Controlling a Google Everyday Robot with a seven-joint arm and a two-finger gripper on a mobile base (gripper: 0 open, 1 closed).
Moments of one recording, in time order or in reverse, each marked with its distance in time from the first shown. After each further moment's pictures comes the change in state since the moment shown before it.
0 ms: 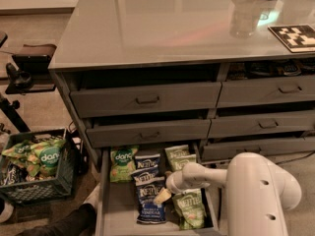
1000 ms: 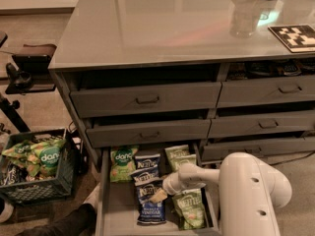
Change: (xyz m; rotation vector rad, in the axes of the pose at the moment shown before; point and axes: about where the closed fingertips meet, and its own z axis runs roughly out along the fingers) arm -0.001 0.006 0.022 -0.031 0.008 0.034
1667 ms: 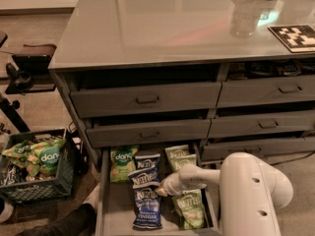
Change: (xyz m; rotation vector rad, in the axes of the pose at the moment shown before) arm 0.002 0.000 -0.002 0.010 0.000 0.023
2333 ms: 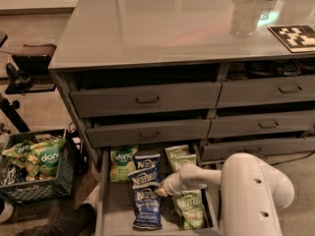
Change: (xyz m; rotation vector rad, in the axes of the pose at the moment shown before) arm -0.001 0.002 -0.002 -0.008 -0.006 -0.003
